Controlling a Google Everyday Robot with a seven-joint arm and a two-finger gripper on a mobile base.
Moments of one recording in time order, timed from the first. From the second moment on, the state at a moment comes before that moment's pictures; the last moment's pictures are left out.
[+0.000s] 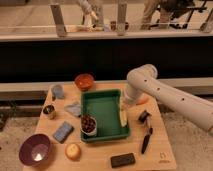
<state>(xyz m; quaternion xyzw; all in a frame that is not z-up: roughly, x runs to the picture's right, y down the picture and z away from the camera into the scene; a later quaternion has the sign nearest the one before) 0.125 0.090 0.778 -0.14 -0.27 -0.68 0.67</state>
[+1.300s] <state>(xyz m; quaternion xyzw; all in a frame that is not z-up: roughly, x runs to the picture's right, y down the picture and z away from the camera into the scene) 0.195 0.152 0.807 -0.16 -0.30 -0.68 0.64</state>
